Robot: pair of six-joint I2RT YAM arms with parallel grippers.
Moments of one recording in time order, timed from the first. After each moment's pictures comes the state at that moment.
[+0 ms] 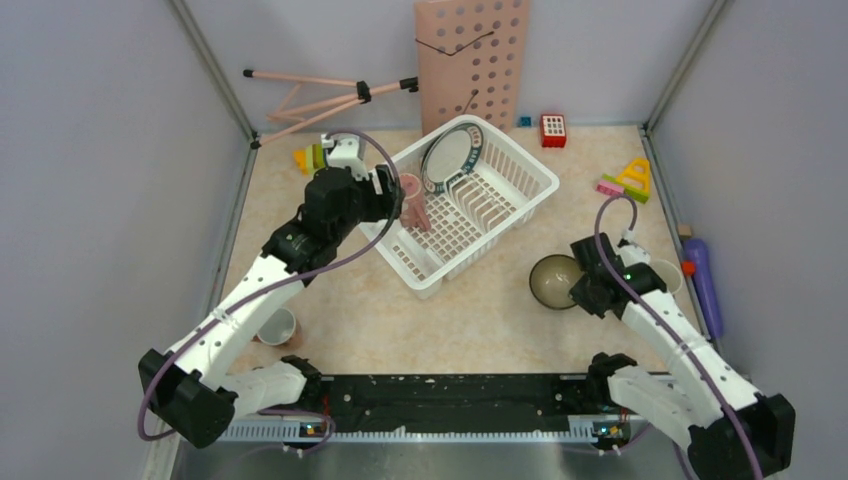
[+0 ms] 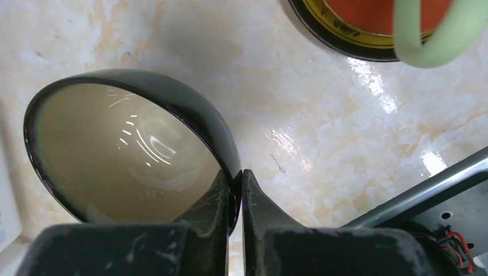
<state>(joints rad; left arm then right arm) -0.54 1.13 1.09 -0.29 -0.17 -0.39 0.35 0.94 0.69 -0.96 0.37 1.04</state>
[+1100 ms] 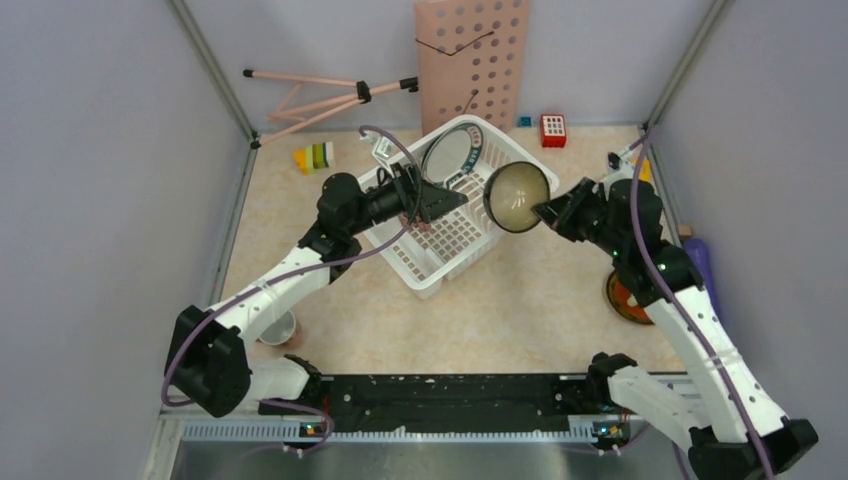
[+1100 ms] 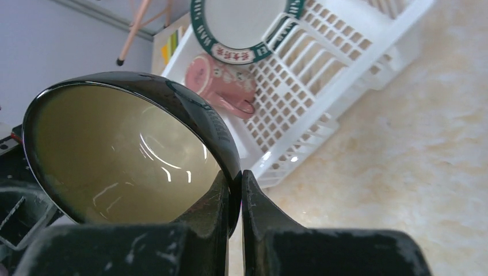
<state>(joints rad) -0.54 1.29 0.93 0.44 0.57 -0.85 0.35 0.83 1.02 -0.56 -0.05 0.76</state>
